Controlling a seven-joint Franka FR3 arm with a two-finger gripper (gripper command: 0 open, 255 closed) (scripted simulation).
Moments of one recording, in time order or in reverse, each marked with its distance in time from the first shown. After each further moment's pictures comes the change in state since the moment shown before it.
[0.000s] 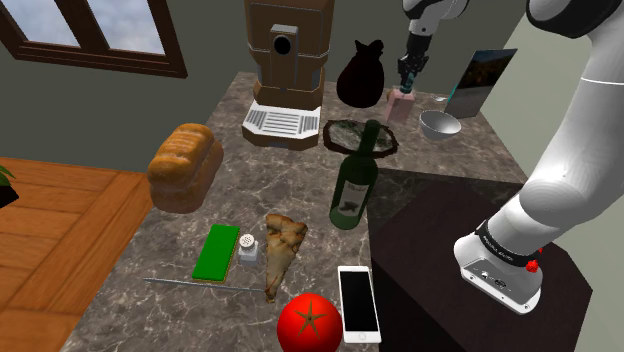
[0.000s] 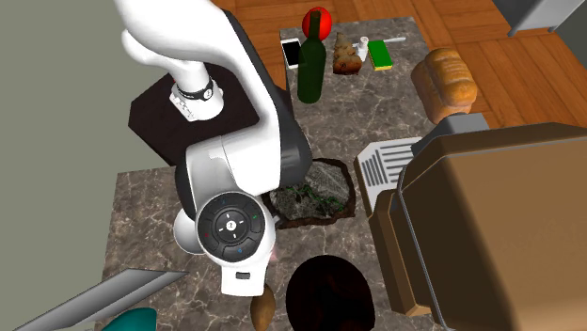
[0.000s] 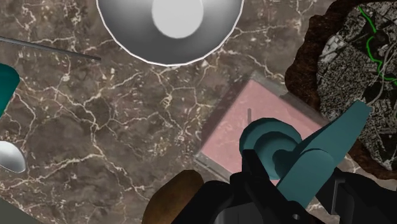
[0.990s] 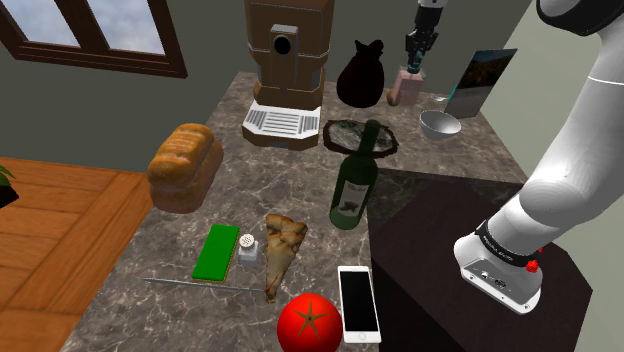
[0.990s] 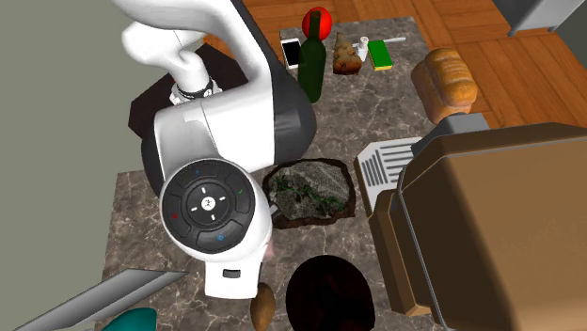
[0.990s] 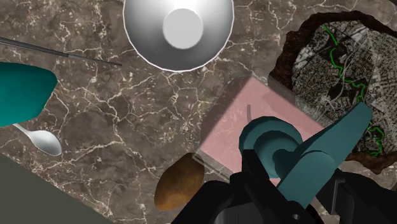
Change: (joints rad) arm -0.001 -0.043 -0.007 0.144 -0.017 -0.184 0.011
